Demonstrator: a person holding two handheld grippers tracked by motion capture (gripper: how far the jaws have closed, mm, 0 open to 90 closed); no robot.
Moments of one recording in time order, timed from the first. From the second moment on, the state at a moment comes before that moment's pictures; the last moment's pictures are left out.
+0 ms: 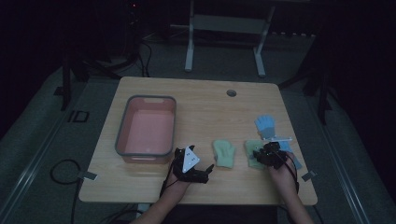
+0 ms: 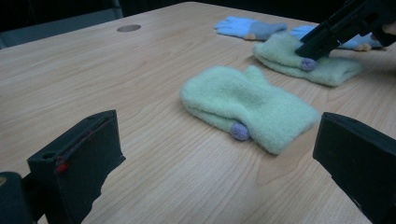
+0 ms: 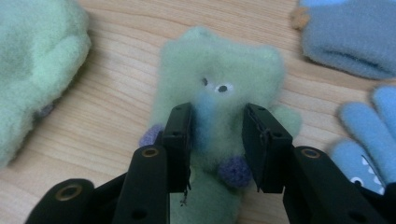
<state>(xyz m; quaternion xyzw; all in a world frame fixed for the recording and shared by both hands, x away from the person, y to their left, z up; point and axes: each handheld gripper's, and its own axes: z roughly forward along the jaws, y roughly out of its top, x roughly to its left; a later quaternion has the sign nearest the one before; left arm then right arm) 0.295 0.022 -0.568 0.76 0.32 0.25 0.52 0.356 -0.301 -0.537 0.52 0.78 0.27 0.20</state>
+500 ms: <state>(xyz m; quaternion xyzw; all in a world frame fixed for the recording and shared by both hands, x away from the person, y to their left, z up) 0.296 0.022 -0.568 0.76 0.32 0.24 0.52 0.357 -0.287 -0.495 0.54 0.76 0.29 0.22</state>
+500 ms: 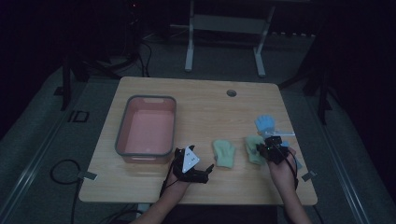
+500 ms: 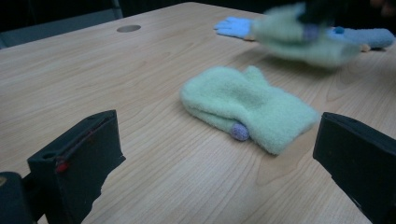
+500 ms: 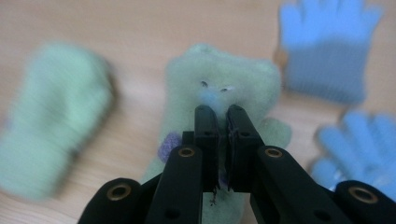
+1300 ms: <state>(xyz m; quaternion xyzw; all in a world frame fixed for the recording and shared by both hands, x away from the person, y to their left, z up) 0.295 0.023 -0.568 0.75 0.32 0.25 0.52 0.346 -0.194 -0.478 0.51 0.78 0.30 0.19</state>
